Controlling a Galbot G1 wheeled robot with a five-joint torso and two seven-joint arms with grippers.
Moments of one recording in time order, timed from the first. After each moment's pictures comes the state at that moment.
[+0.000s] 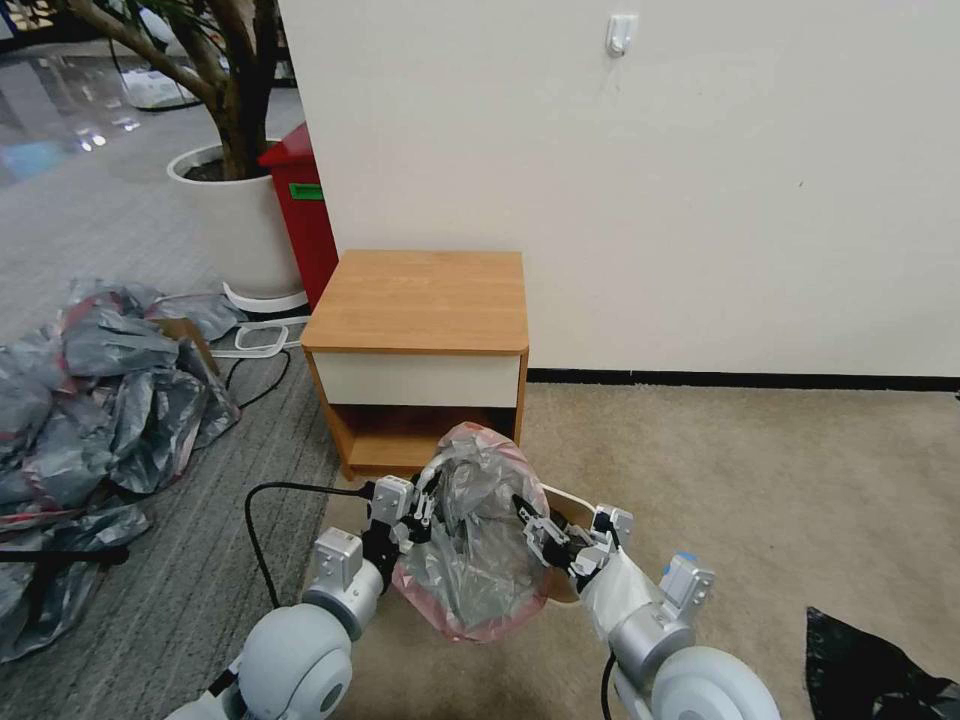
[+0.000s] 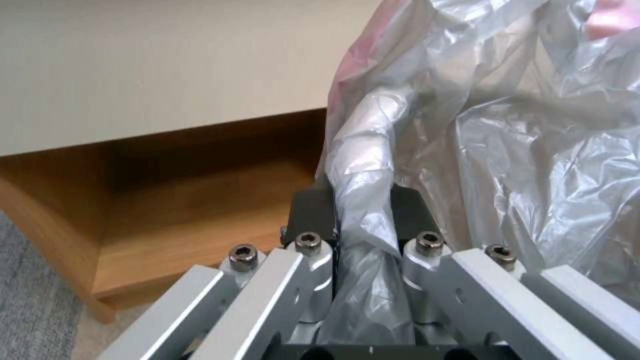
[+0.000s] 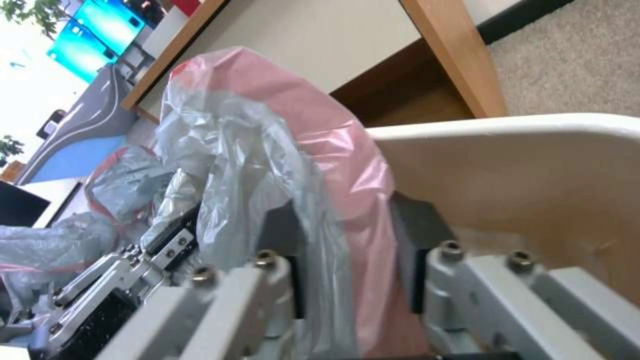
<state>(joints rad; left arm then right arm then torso) 1.40 -0.98 -0.13 -2.13 -0.47 0.24 -0.23 -1.60 1.33 0.24 2.23 0.79 -0.37 0.20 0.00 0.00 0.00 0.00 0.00</state>
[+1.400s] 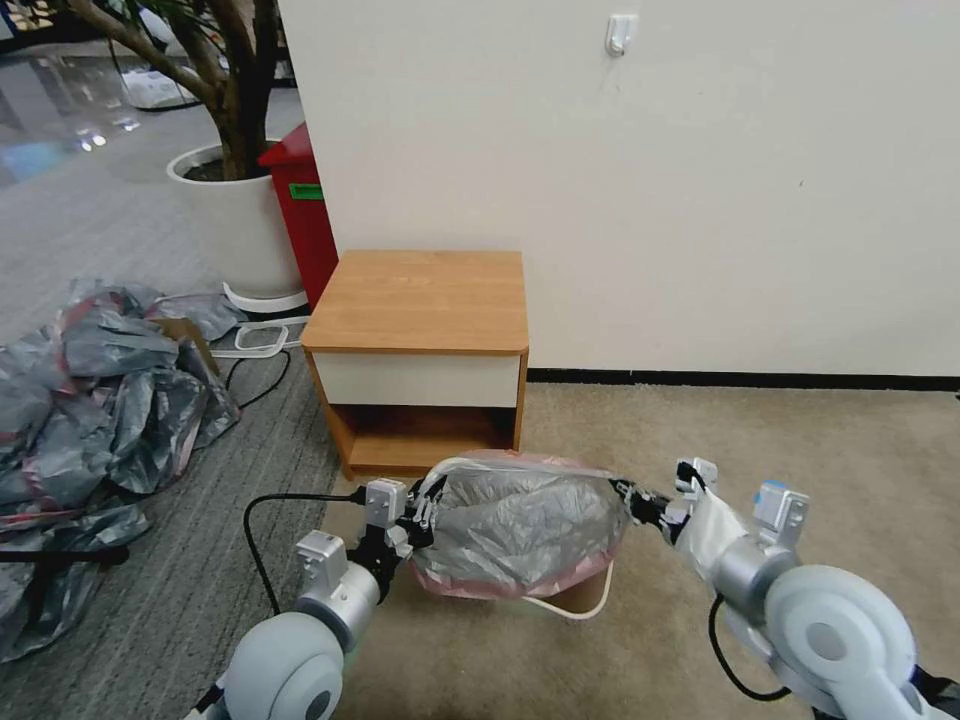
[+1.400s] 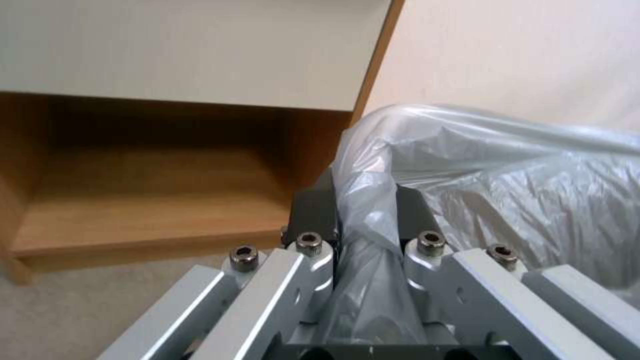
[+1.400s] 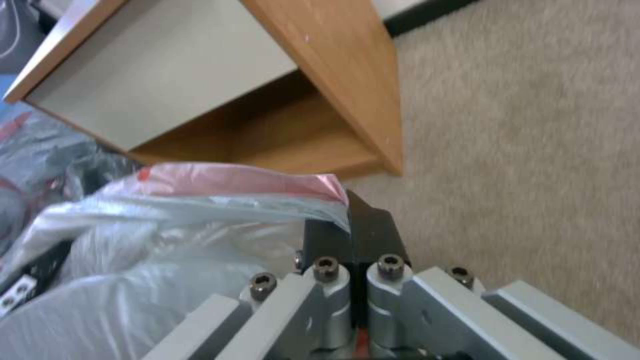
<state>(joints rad) 1.45 -1.00 -0.20 -2.18 -0.70 0.23 -0.21 -1.49 1.06 0.55 2.27 1.24 -0.68 0.39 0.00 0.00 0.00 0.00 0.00</state>
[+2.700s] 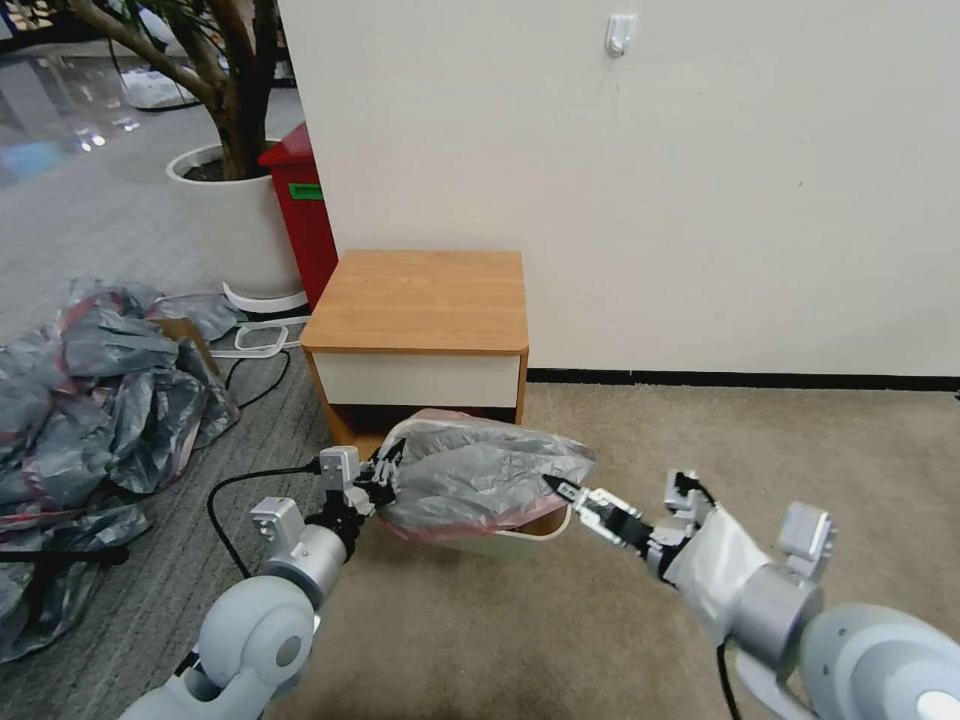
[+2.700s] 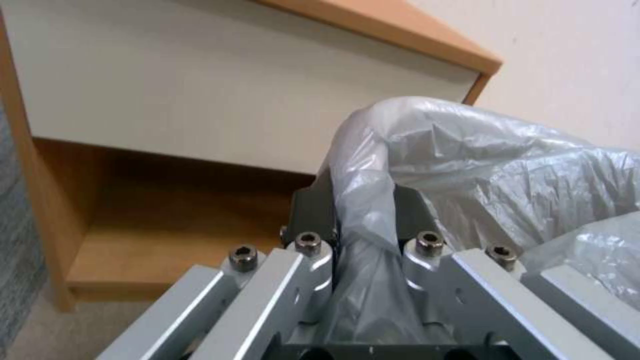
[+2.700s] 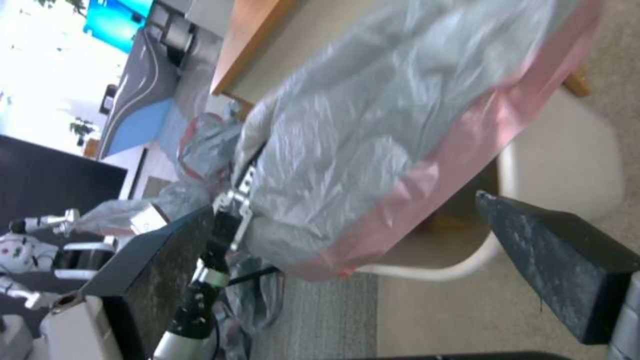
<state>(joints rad) 1.41 -1.01 -0.31 -2.15 -0.81 0.21 -0.23 -1.55 1.16 0.47 2.50 1.54 -0.66 0.56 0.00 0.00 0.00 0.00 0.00</state>
